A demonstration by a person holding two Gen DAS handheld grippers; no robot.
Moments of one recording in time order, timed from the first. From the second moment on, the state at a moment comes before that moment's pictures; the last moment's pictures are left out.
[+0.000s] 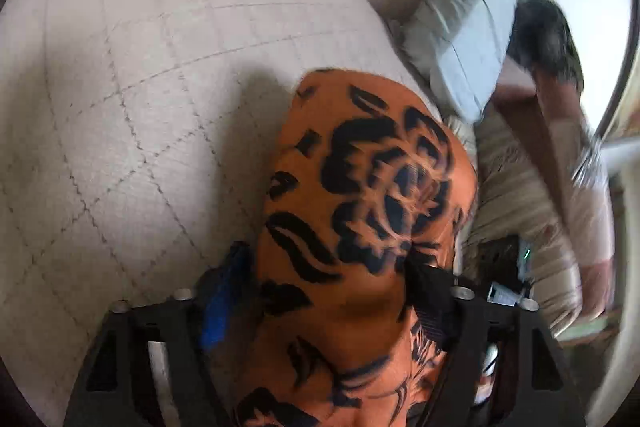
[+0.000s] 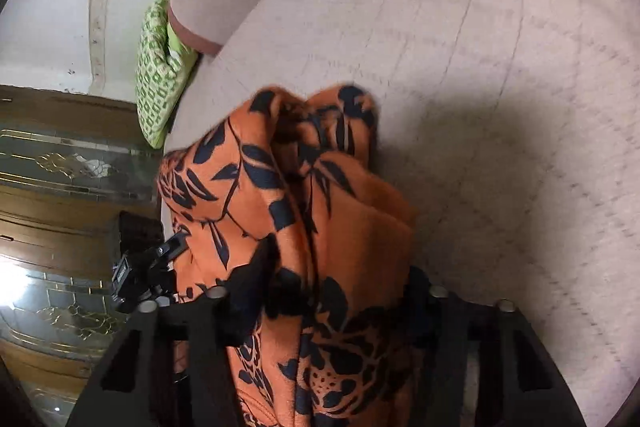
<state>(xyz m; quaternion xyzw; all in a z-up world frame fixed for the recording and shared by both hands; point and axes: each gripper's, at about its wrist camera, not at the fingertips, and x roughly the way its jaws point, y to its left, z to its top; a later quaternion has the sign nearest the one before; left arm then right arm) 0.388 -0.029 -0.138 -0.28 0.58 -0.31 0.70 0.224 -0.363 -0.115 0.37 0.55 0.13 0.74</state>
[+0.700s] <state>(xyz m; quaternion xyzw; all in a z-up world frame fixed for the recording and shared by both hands) 0.433 0.079 -0.088 -0.28 0.53 -0.26 0.76 0.330 -0.286 -0.086 0.33 0.50 0.17 0.78</state>
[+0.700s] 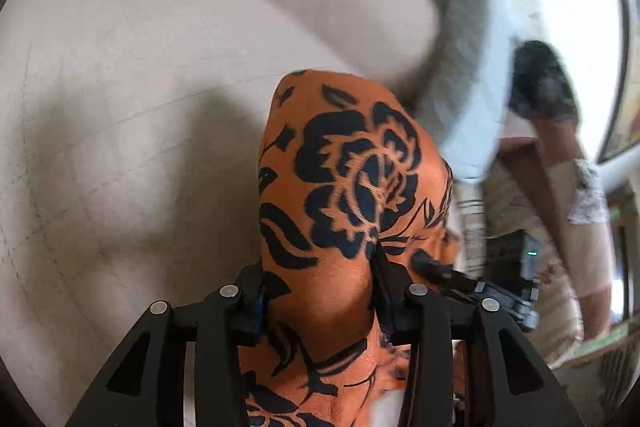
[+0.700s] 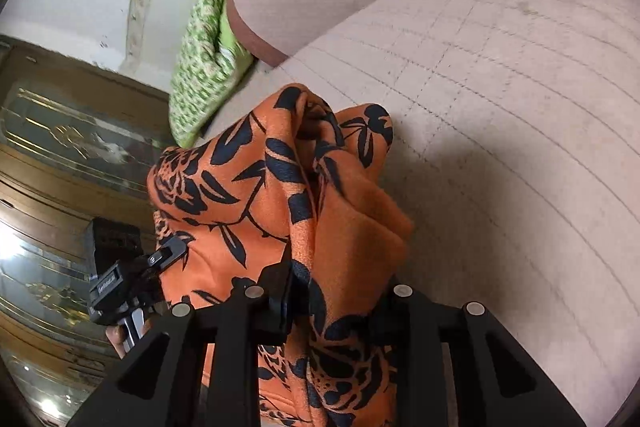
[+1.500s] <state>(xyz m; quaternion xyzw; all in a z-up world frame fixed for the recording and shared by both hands) 0.333 0.077 -0.106 -0.25 0.56 -0.20 0.77 0.229 -0.281 -0.107 0.32 0.51 0.13 0.79</state>
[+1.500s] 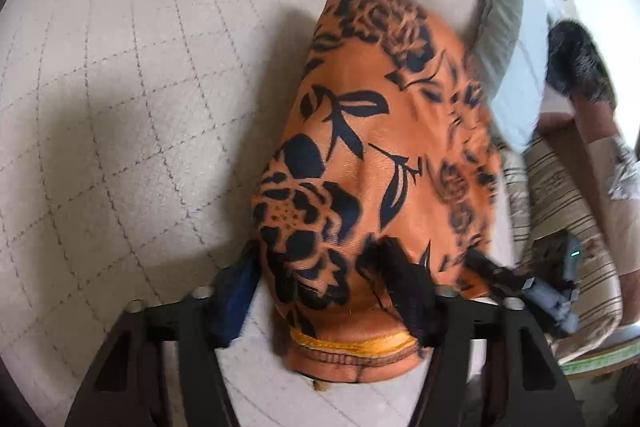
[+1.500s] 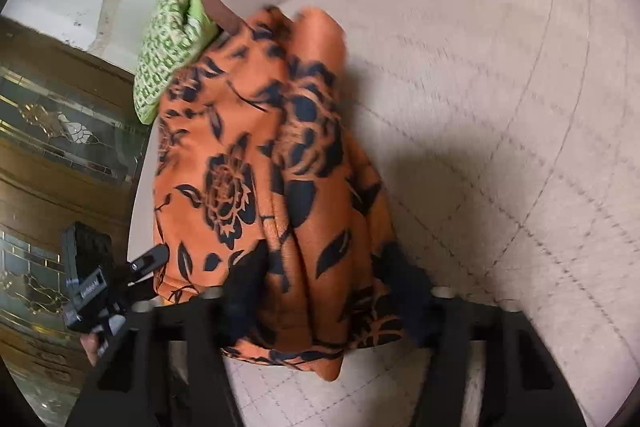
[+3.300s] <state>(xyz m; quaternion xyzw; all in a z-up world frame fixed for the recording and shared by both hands) 0.451 0.062 -0.091 -0.26 0.53 -0.22 0.78 0.356 -0.274 -0.092 0.29 0.49 0.18 0.80</state>
